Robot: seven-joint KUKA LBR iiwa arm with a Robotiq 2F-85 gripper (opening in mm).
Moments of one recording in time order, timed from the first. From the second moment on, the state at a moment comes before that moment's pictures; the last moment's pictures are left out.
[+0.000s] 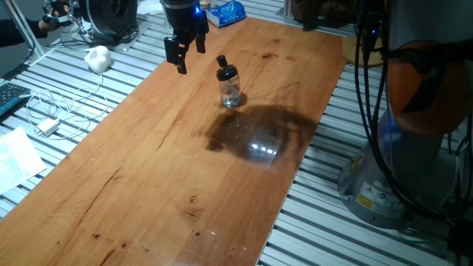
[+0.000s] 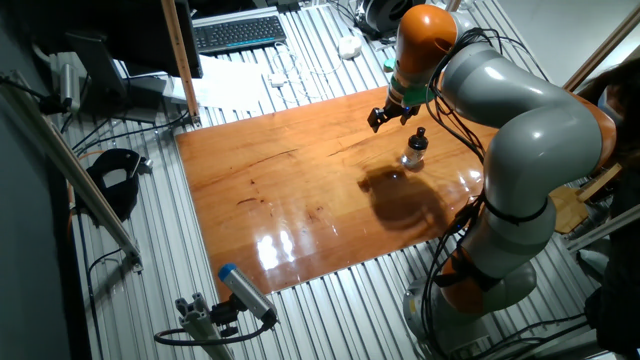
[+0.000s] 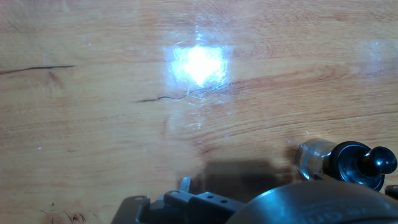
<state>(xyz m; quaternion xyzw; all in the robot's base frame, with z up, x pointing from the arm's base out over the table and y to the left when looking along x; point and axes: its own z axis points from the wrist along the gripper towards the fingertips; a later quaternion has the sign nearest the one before) 0.515 0.001 0.236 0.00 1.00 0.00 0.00</state>
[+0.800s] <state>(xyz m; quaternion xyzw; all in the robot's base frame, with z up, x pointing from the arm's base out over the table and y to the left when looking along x) 0.515 0.001 0.236 -0.05 1.00 -0.01 -0.08</state>
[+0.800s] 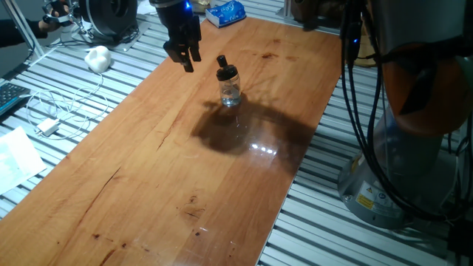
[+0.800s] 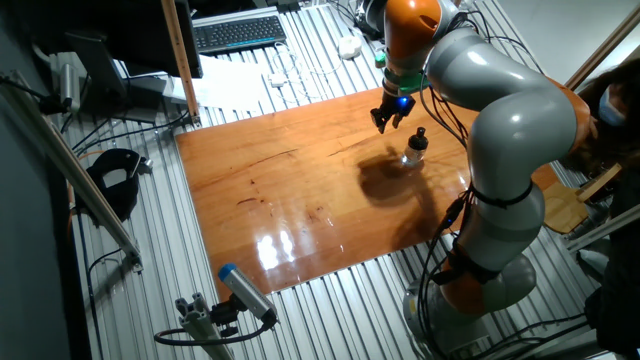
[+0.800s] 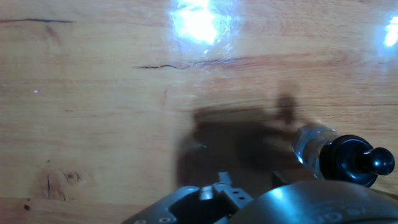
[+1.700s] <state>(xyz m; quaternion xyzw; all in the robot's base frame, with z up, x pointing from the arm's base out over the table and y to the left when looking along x) 0.515 0.001 0.236 -0.06 1.00 0.00 -0.08</state>
